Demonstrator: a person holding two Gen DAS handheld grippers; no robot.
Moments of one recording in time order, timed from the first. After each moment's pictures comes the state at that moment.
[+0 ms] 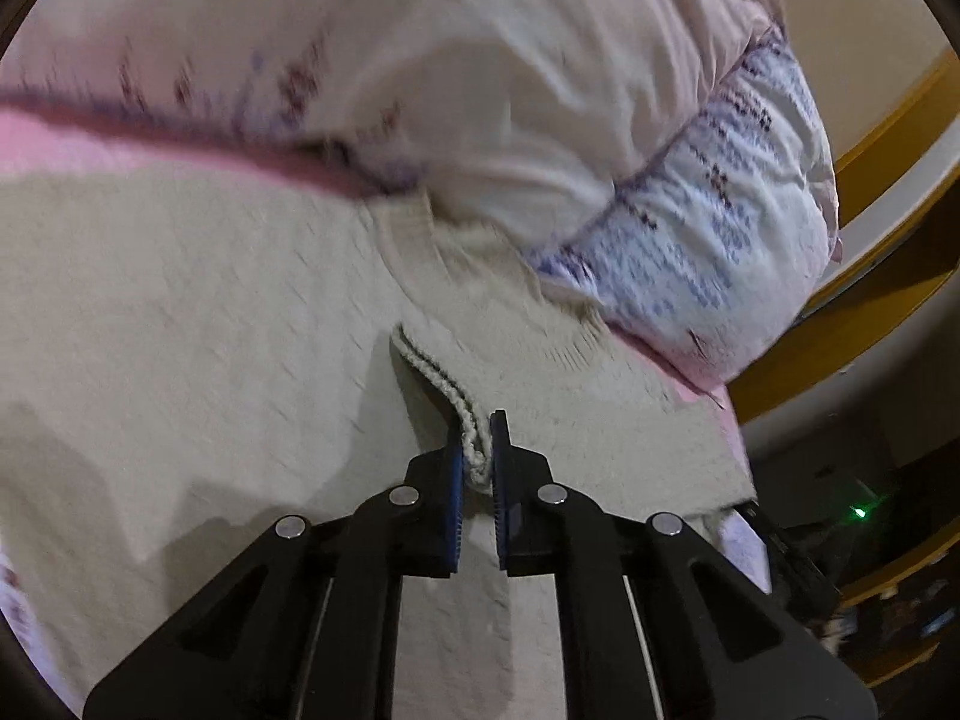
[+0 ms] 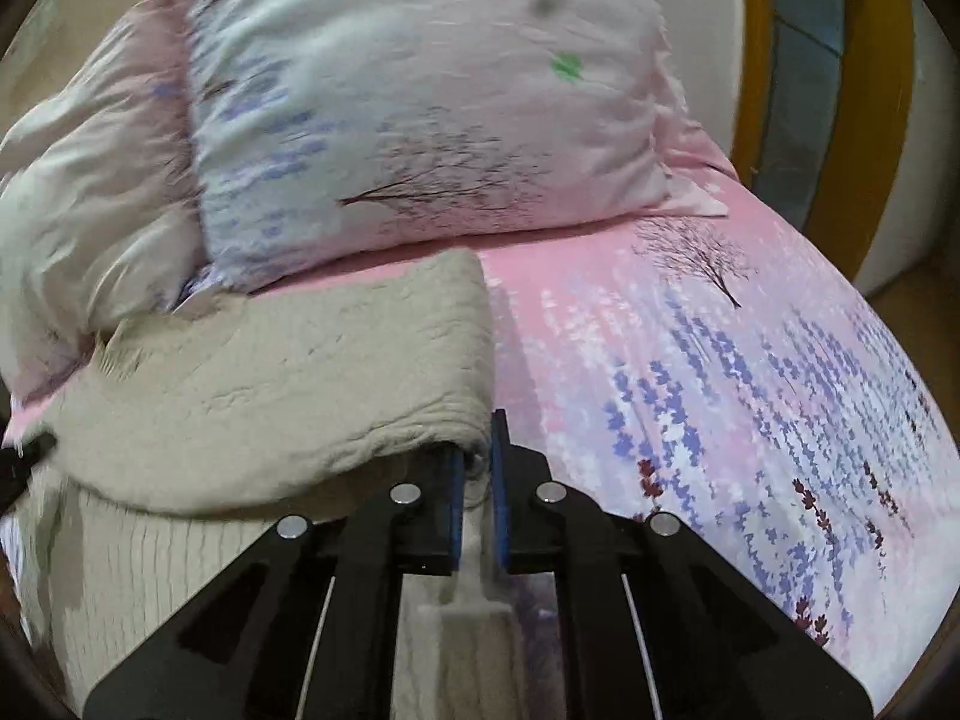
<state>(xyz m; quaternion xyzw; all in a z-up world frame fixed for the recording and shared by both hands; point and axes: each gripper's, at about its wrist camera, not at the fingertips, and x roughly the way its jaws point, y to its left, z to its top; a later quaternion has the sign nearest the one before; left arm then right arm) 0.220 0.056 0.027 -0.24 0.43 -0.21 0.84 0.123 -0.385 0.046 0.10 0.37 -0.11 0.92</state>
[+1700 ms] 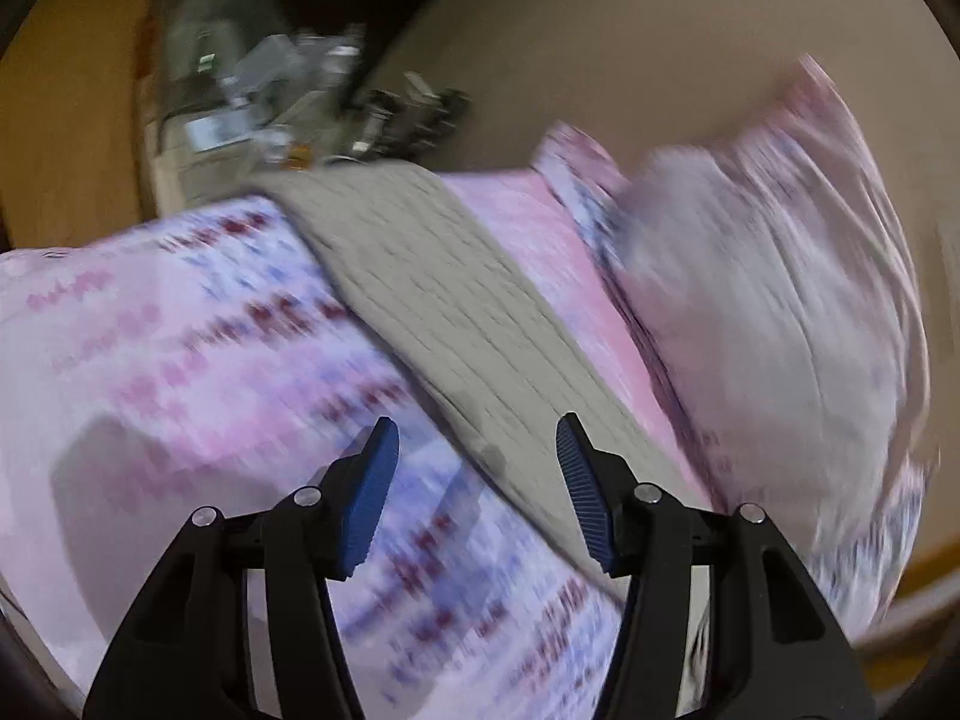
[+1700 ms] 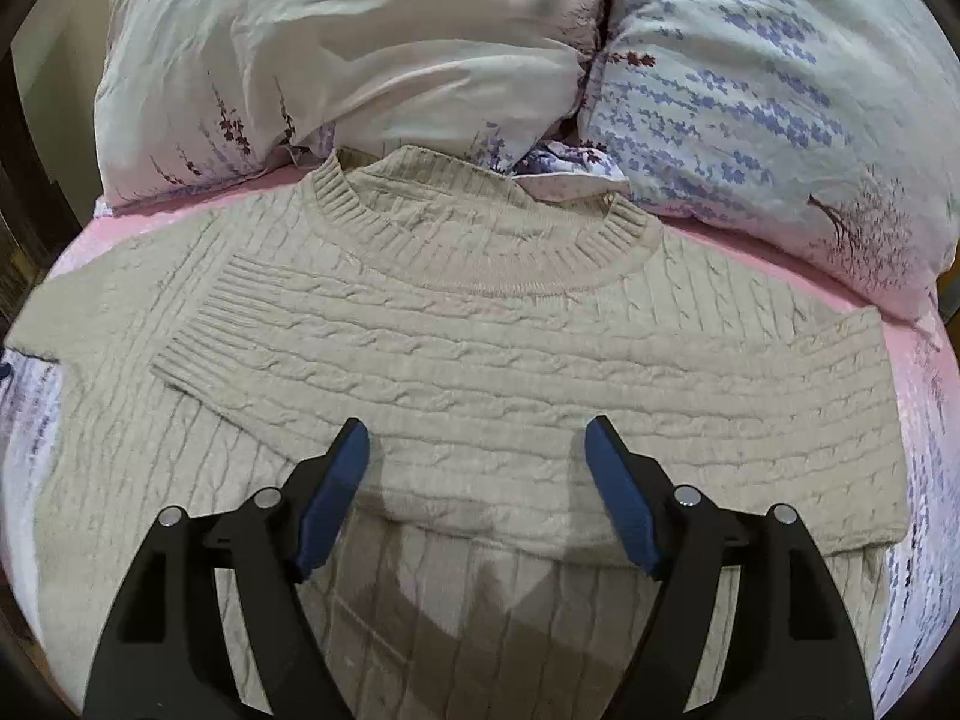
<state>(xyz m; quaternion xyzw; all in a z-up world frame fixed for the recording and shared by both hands) 0.113 0.397 0.005 -0.47 0.34 0.15 0.80 0.186 -0.168 0.024 -0.02 0.43 0.06 0.90</state>
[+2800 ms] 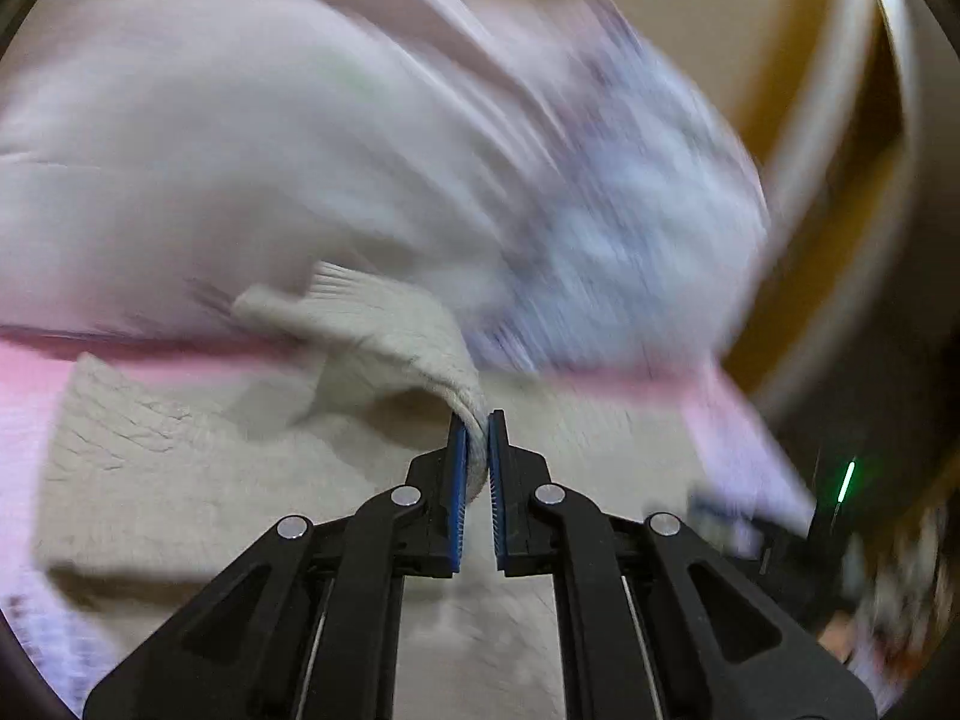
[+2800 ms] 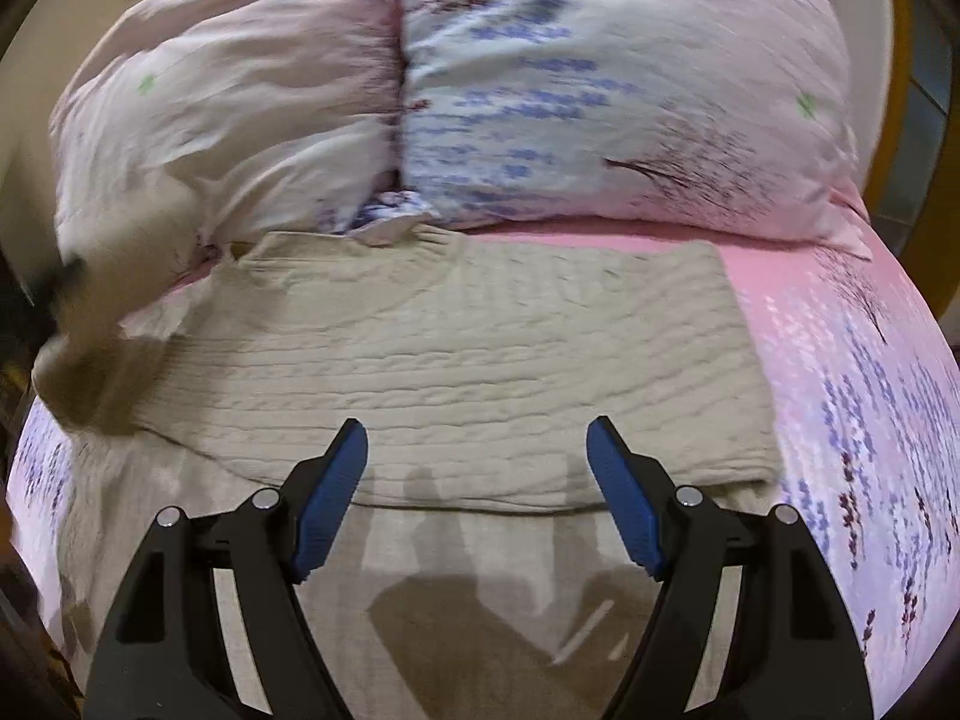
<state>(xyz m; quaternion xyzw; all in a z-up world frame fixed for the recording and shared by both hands) 0.200 0.001 0.071 -0.08 0.36 -0.29 0.89 0.141 -0.273 0.038 0.07 0.39 -0.02 0.92</state>
